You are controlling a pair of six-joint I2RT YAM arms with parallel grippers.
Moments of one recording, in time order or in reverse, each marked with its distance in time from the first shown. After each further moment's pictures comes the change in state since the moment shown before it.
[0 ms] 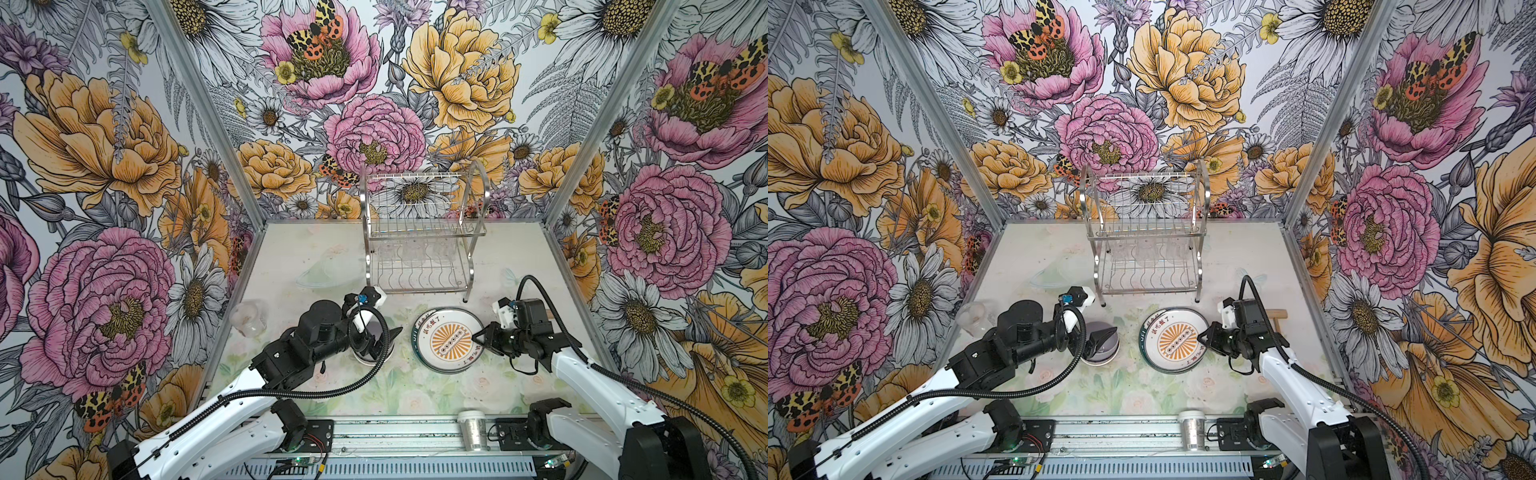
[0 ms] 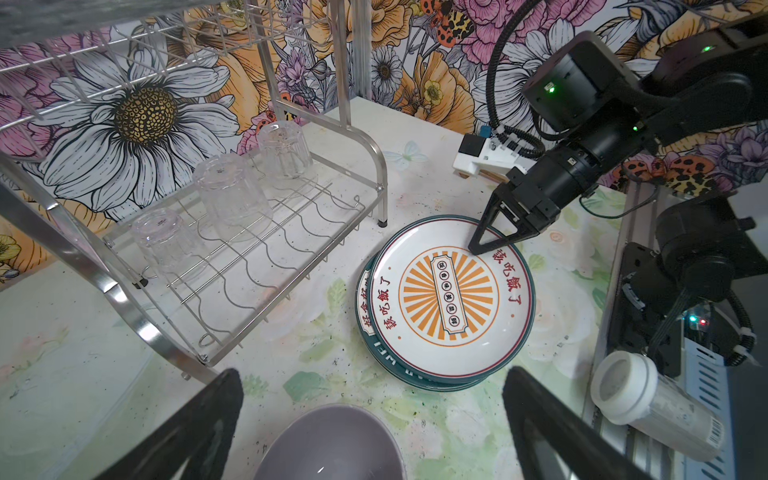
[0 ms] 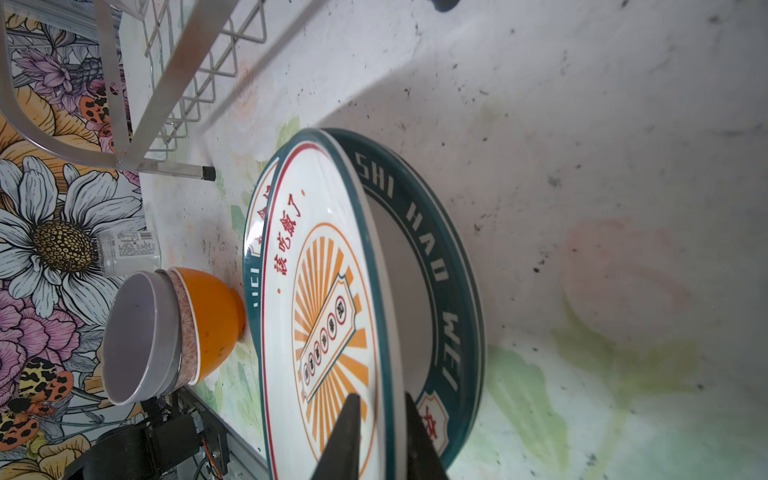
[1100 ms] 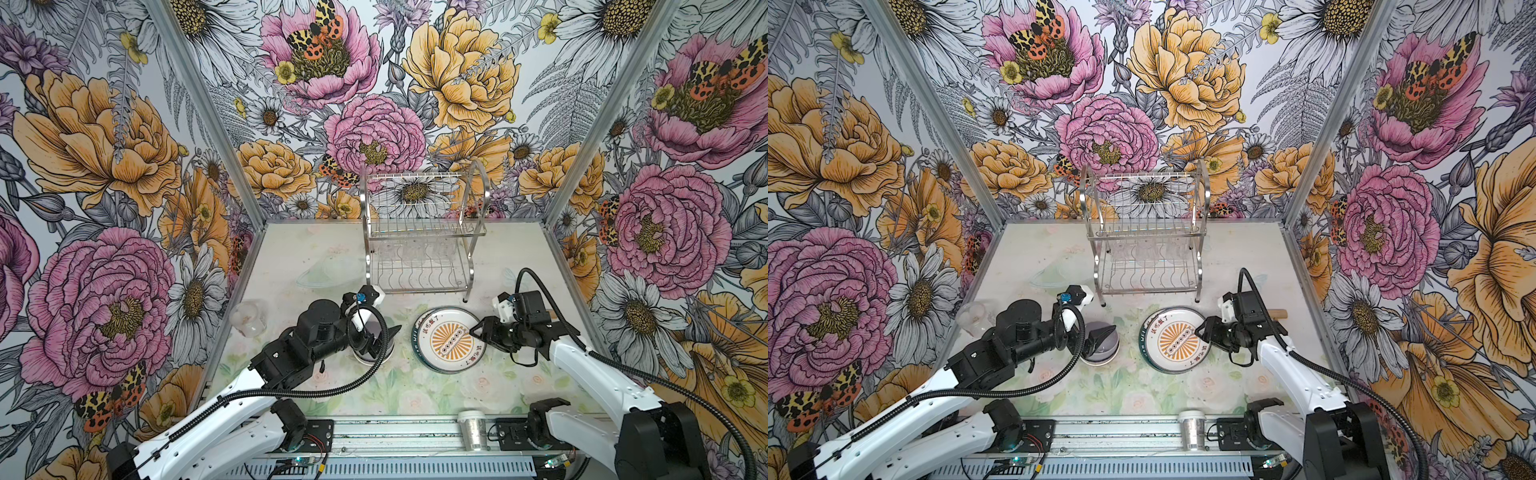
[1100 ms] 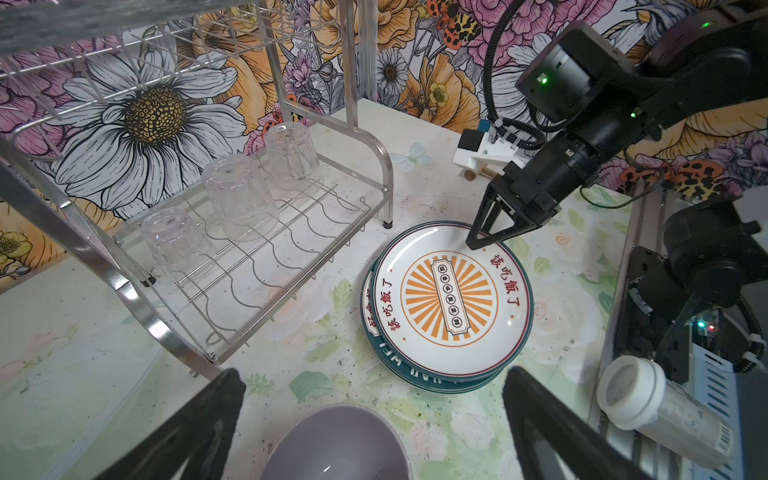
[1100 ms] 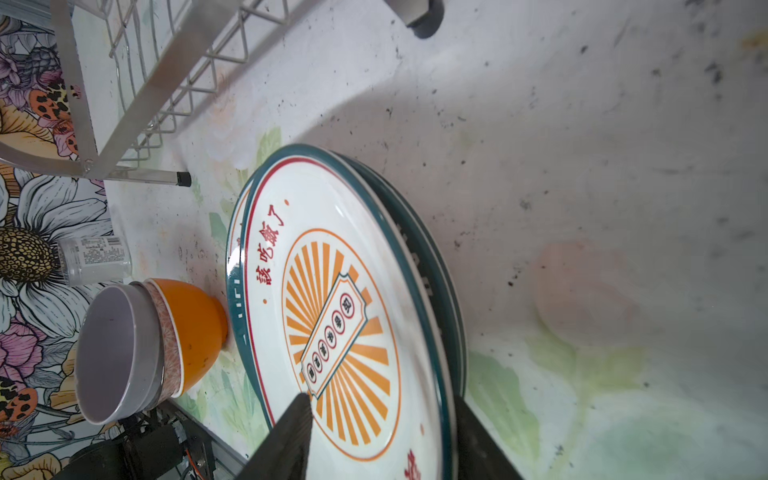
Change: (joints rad) left arm 0.011 -0.004 0.000 0.001 -0.001 0.000; right arm 0.000 0.074 0.113 -0.111 0.071 -0.052
